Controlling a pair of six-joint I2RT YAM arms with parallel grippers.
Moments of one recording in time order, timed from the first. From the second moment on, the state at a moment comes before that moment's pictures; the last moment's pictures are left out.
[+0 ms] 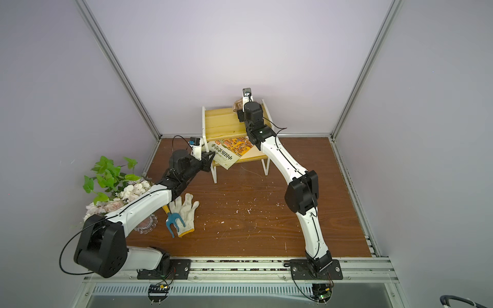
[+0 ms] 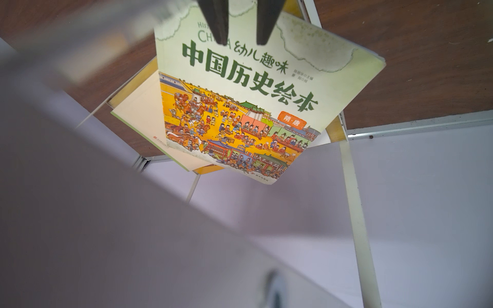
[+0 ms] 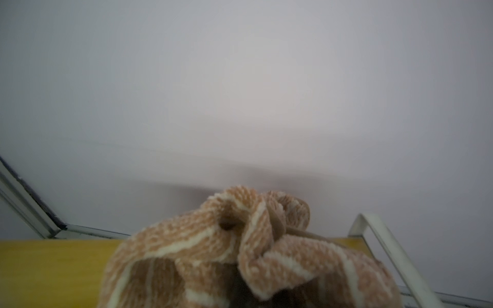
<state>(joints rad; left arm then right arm) -0.33 1.37 0.88 0.24 0.14 -0.16 0.52 2.11 2.13 -0.08 0.44 -0.03</state>
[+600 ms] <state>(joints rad) -0.31 1.39 0.85 0.33 0.31 -0.13 0.56 2.03 2.07 -0.06 0.26 -0.06</state>
